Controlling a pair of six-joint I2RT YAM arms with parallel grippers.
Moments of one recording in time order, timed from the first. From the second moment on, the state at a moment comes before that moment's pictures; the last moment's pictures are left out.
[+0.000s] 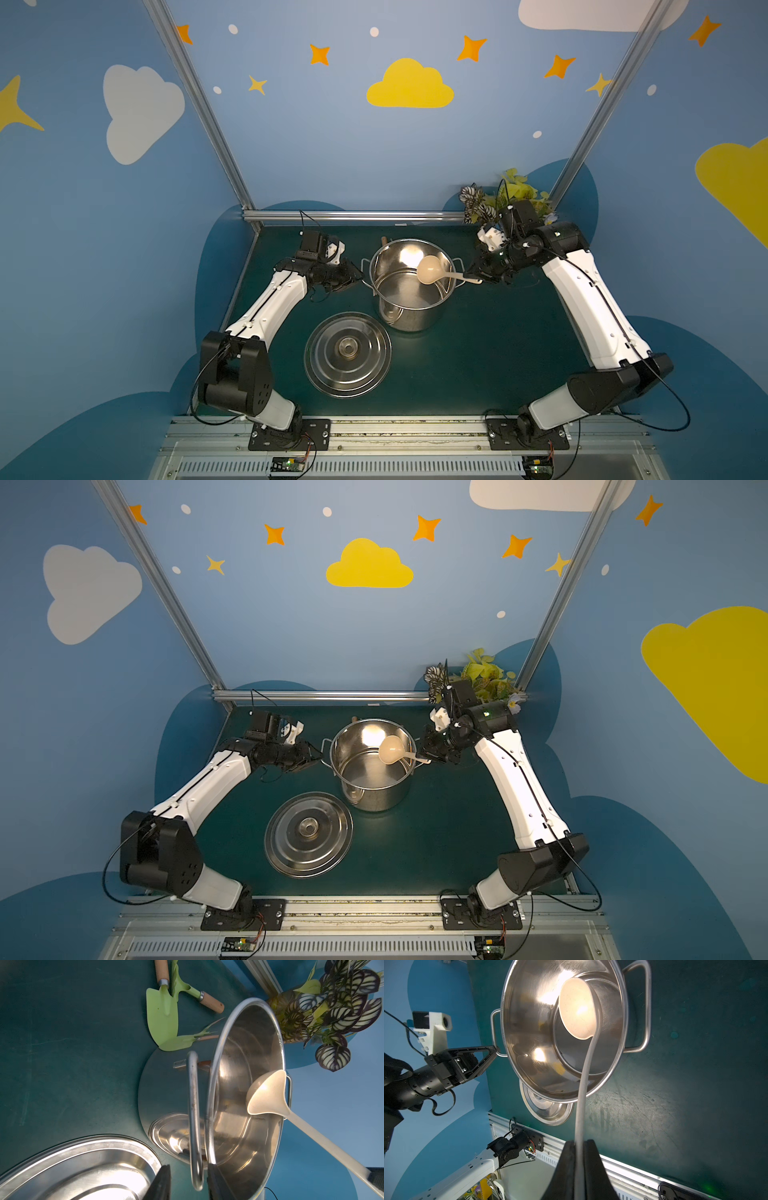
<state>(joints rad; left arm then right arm) -0.18 1.54 1.24 -0.61 0.57 -0.56 0.37 1.56 1.85 -1.40 -0.38 0.51</state>
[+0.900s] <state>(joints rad) -0.20 1.57 1.26 -0.60 0.57 -0.57 0.44 2.01 2.28 -1.48 -0.34 0.47</state>
